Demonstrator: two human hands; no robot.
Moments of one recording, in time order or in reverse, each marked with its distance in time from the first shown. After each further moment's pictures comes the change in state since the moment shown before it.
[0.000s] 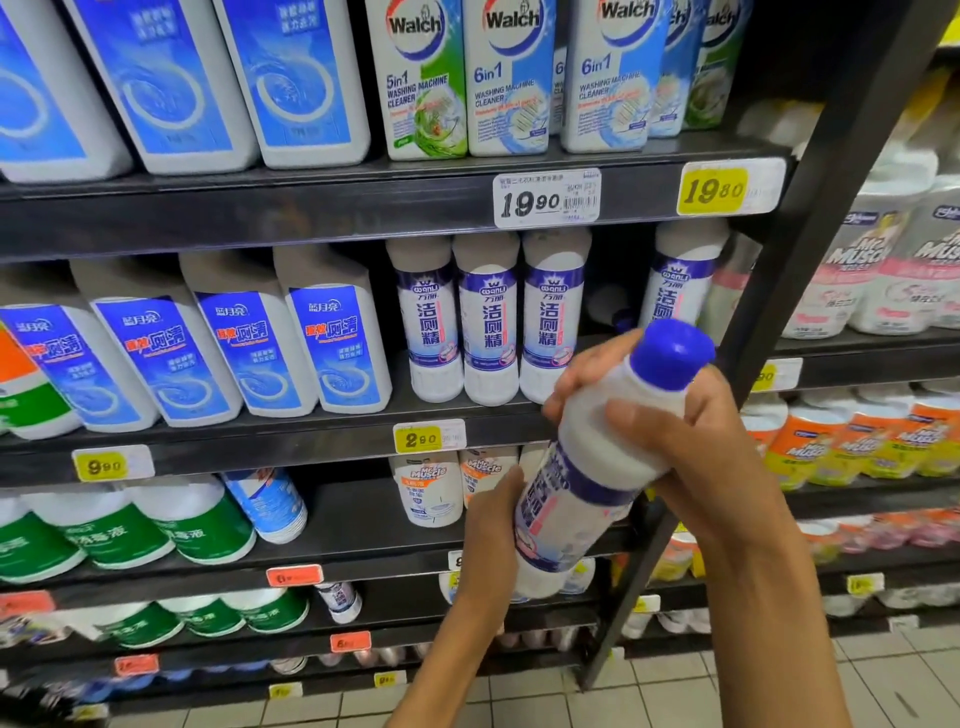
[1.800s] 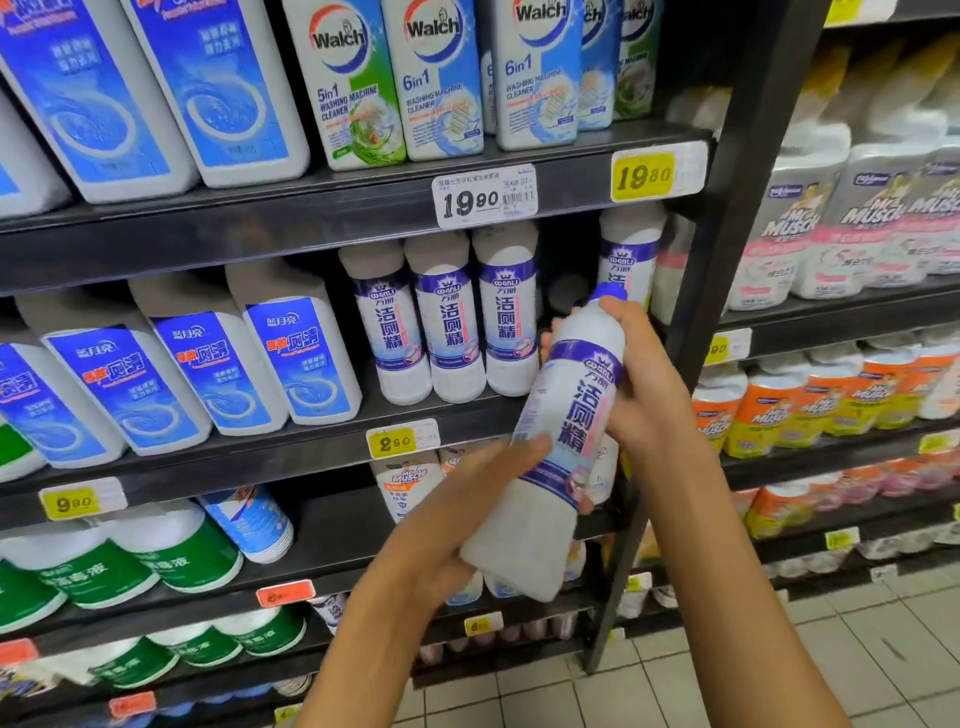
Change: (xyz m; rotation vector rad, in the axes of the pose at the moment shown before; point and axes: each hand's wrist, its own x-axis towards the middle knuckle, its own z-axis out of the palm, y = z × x) left_hand -0.015 0.076 0.001 0.088 -0.435 -0.337; right_hand 0.033 0.036 -0.030 0.662 0.710 0.487
